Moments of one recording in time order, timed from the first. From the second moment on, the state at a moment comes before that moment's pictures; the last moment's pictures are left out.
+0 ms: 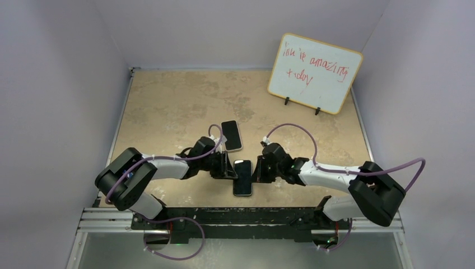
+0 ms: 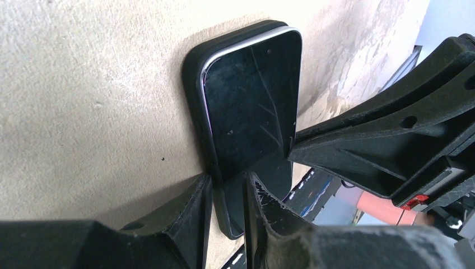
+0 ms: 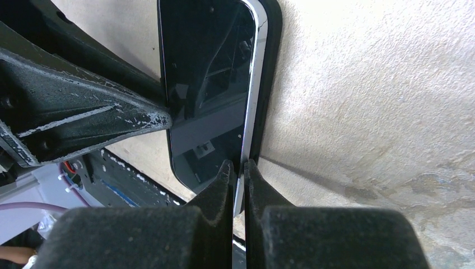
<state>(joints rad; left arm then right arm) -0.69 1.52 0.48 0.25 0.48 -0.87 0.86 1.34 0.51 -0.07 -0.16 0.90</state>
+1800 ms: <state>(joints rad) -0.69 1.50 0.46 0.19 0.47 -0.91 0.84 1.30 0.25 0.49 -0.15 1.11</state>
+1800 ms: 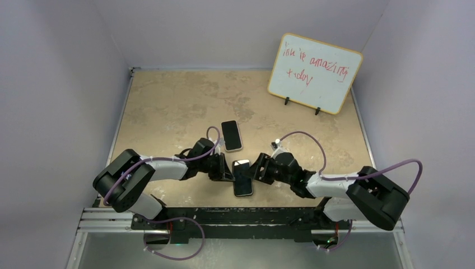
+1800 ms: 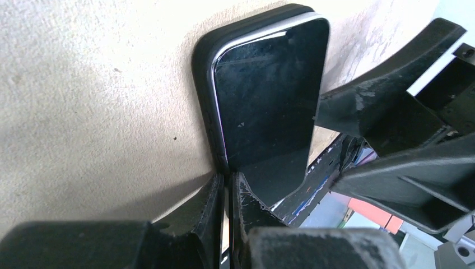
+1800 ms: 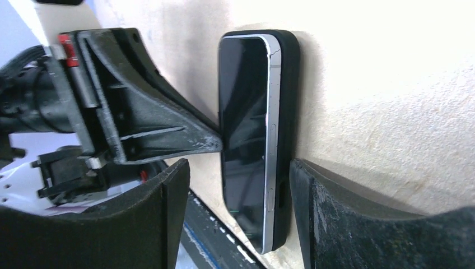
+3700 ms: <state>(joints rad) -0.69 1.43 0.45 0.13 0.43 -0.88 0.84 1.39 0.30 0.52 -0.23 1.08</state>
